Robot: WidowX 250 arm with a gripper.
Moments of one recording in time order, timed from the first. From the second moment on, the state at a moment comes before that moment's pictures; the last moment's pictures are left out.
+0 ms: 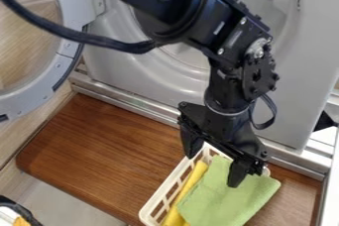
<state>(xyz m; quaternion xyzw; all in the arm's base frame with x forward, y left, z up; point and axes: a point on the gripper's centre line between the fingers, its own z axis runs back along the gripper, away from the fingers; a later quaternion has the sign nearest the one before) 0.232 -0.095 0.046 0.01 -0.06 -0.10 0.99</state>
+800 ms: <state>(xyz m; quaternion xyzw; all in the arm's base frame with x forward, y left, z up) 0.262 -0.170 0.012 0.05 -0.03 -0.13 0.99</state>
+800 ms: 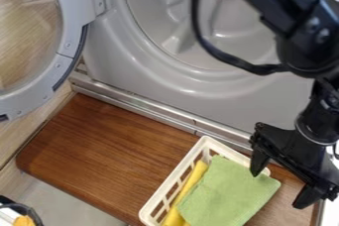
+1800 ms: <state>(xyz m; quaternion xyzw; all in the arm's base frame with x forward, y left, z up) 0.265 -0.167 -0.009 0.05 0.00 -0.15 0.99</state>
